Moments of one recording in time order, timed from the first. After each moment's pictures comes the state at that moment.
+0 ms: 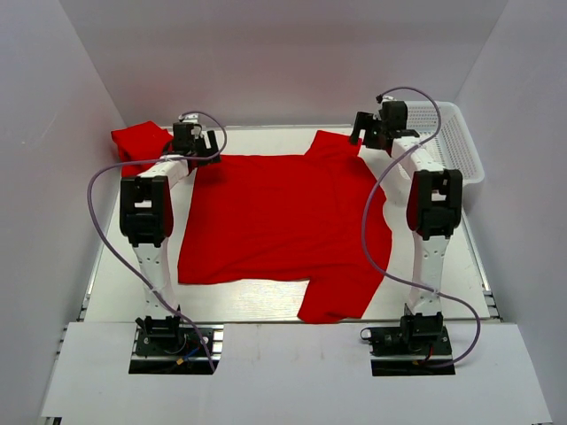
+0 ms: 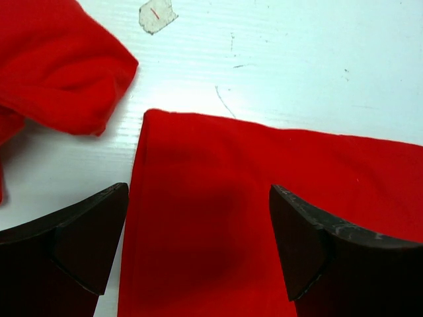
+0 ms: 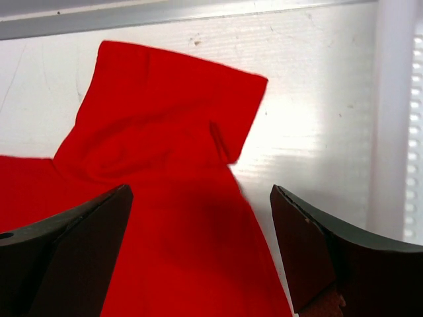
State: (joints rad) left arm -0.03 2.18 1.59 -0.05 0.04 -0.19; right arm 0.10 2.24 1.85 -0.24 -0.16 0.20
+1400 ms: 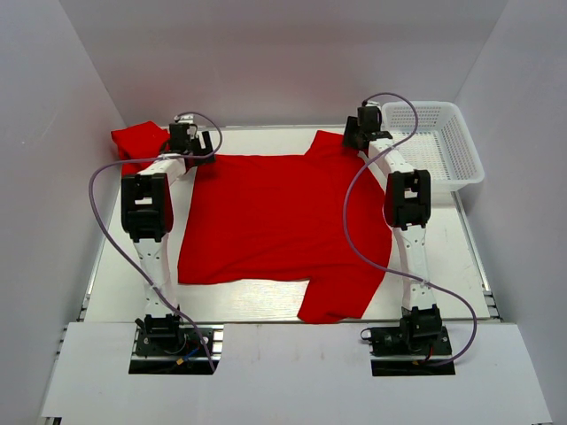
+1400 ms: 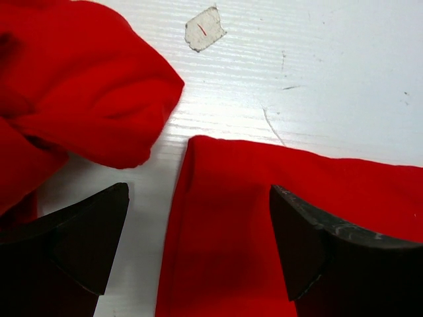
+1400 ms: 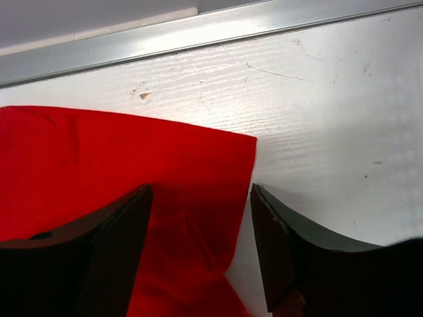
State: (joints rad) left arm 0.01 2.27 1.67 -0.06 0.01 -0.15; right arm 0.18 2.64 2.30 -0.31 0.12 0.25
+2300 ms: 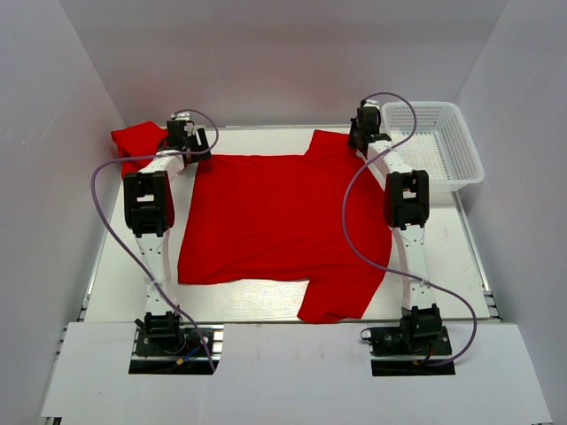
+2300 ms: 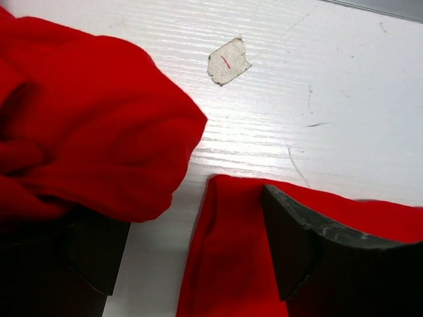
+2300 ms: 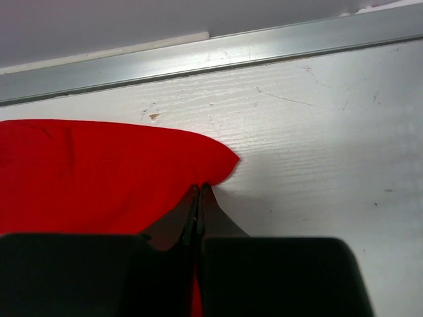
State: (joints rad) left arm 0.03 2.38 1.83 -0.11 0.01 -0.17; right arm 0.17 2.67 2.31 -0.23 0.11 0.24
